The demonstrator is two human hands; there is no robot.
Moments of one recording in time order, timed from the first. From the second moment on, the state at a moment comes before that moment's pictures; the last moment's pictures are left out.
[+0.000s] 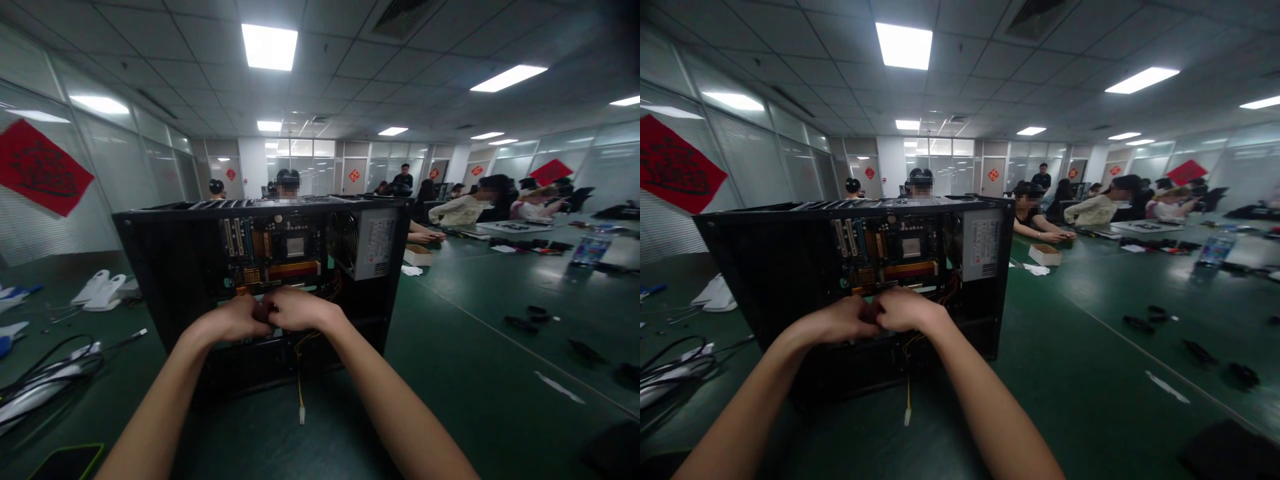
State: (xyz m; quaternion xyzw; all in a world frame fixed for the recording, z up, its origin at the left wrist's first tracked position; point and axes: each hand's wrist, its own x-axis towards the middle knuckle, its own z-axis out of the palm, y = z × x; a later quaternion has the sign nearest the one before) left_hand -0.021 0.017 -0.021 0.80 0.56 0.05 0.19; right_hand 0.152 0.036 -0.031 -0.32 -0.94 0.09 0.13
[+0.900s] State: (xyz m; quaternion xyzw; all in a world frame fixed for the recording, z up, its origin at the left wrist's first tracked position) left_hand -0.012 -0.033 0.035 0.77 0.49 0.41 0.09; right_hand 0.148 0.054 -0.052 -0.30 -0.94 0.13 0.07
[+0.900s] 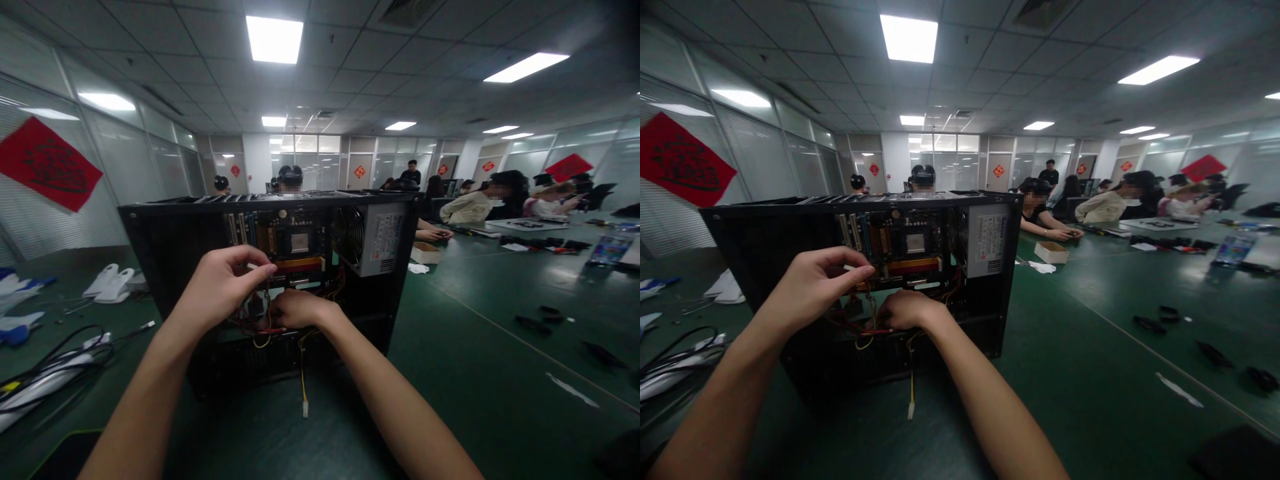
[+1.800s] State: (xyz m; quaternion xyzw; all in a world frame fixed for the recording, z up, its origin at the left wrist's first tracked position) left_hand -0.021 -0.021 0.004 0.83 0.55 0.10 0.04; right_hand 0.197 -0.001 0.025 -0.31 -0.78 0.29 0.46
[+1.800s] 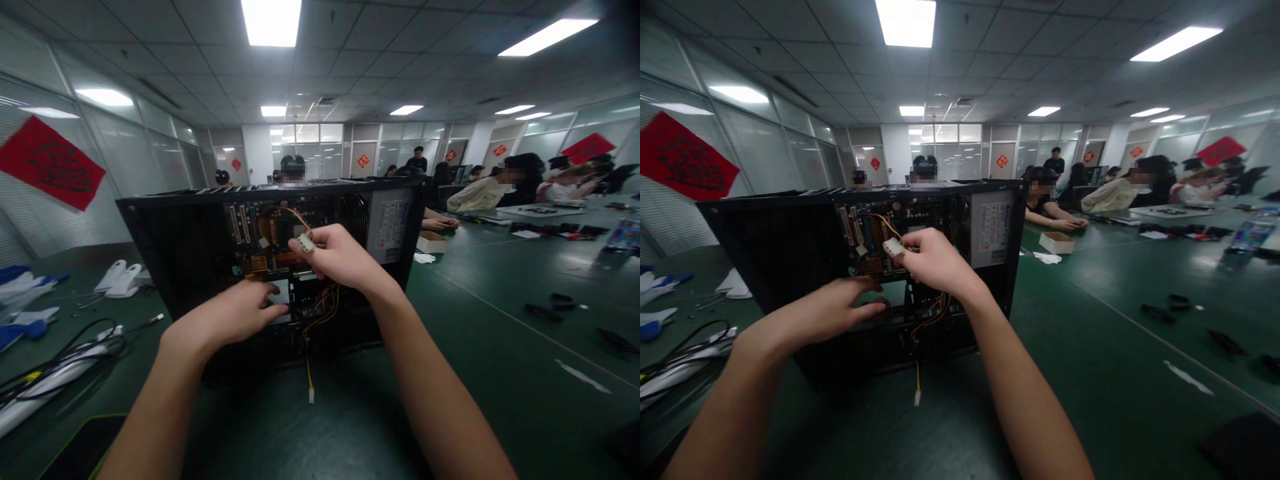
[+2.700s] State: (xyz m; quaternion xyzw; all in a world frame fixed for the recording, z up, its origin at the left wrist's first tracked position) left_hand 0.017 -0.077 0.045 0.79 0.32 0.50 0.14; right_hand 0.213 -0.041 0.042 -0.07 -0.87 0.26 0.41
